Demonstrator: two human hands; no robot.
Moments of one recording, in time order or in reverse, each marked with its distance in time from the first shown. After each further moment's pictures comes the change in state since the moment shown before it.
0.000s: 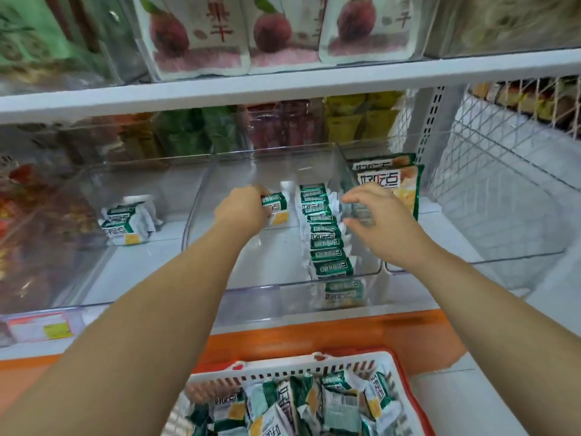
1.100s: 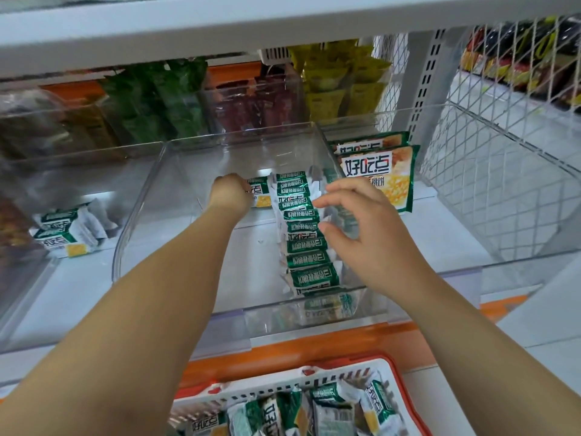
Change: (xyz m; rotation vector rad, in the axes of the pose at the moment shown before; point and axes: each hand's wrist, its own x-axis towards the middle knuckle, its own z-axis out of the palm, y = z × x) left_hand 0.091 -0.001 0.065 -0.073 0.059 -0.034; right_hand -0.006 0.006 0.022 0.116 0.127 0.001
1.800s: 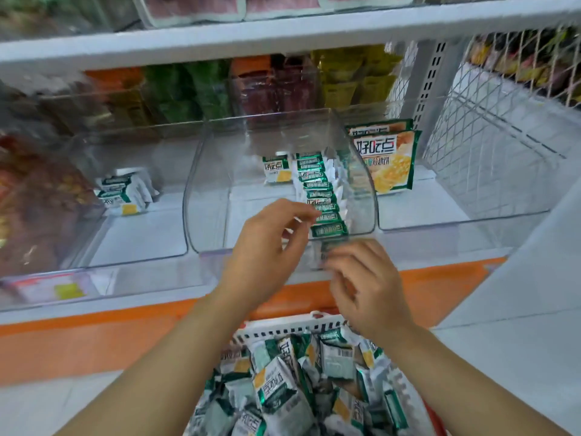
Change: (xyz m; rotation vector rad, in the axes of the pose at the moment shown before) left_hand -0.224 0.010 -0.057 -0.542 0.141 0.554; right_hand -0.109 -0.019 0.036 -0.118 0.242 -0.427
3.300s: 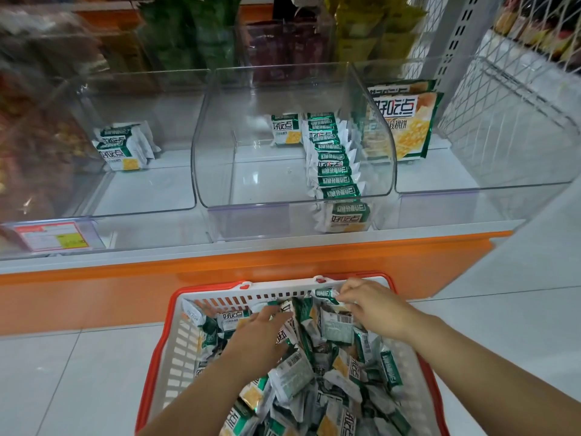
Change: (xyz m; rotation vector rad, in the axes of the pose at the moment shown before) left_hand -0.168 -0.088 0.050 0.424 -0.895 -0.494; right_hand -0.080 0.030 0.023 0.017 -1.155 0.434
